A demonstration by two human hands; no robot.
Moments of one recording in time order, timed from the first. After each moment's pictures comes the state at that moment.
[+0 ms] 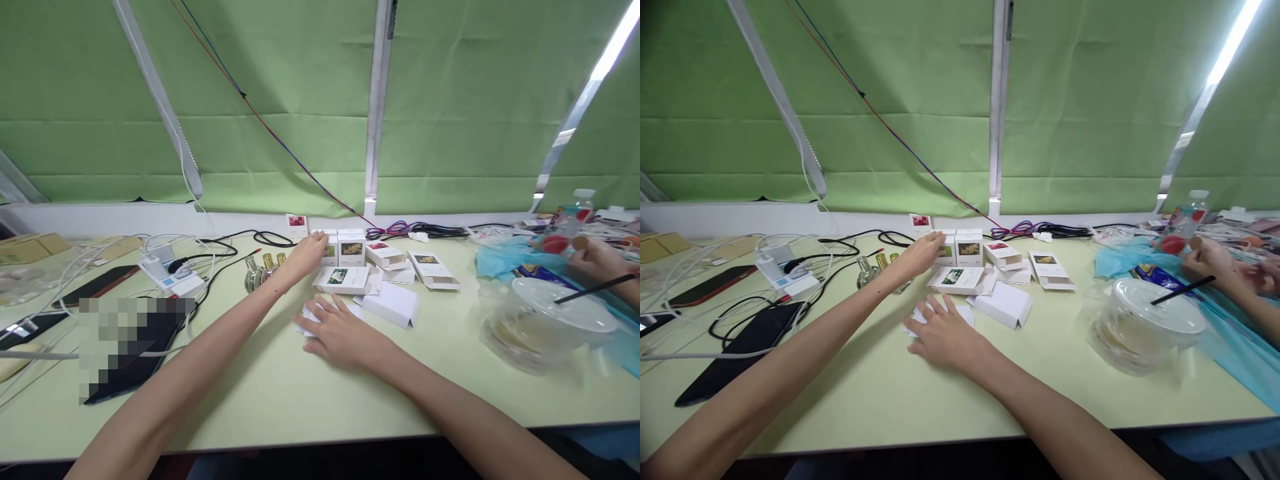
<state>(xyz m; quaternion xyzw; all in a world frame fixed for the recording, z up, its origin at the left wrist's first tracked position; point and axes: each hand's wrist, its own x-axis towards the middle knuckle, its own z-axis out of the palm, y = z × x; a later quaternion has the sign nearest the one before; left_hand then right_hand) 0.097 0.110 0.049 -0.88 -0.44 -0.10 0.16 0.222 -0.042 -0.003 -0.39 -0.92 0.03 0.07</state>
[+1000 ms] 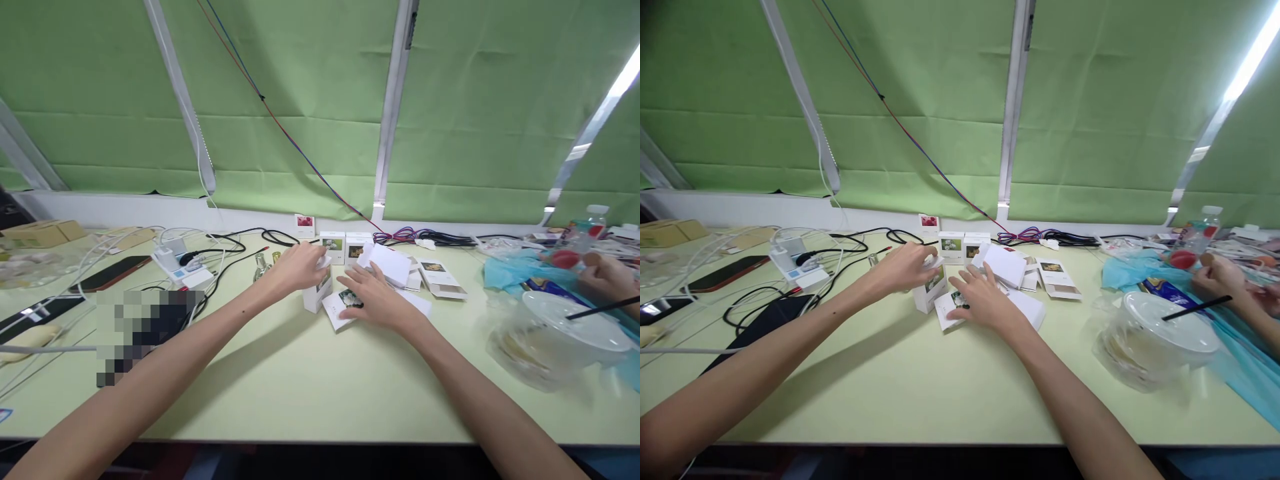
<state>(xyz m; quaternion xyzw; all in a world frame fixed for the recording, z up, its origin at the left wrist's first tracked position) 0.072 0.038 0.081 -0.84 -0.52 -0.09 0.13 0.272 -0.007 0.017 -0.45 -0.88 -0.05 0.14</state>
